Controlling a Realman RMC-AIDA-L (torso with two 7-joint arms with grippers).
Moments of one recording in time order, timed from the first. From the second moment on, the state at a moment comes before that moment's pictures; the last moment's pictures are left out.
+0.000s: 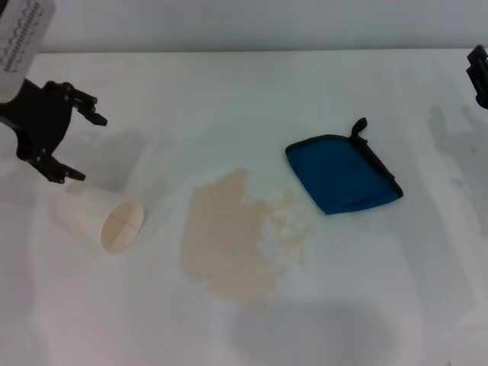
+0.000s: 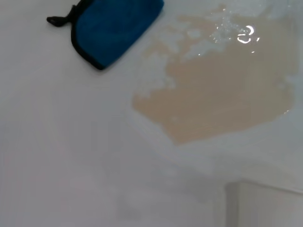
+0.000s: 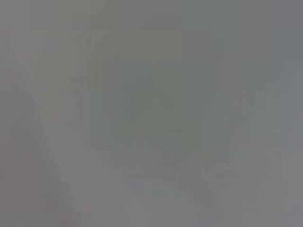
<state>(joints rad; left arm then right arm) -0.79 -1.85 1.16 0.94 2.44 1.56 -1.15 0.23 2.02 -2.06 -0.56 0.66 -0.94 0.37</state>
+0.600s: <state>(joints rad) -0.80 -1.90 1.18 1.02 2.55 1.76 -1.21 0.23 2.02 -2.06 -0.56 0.66 -0.93 0.37</state>
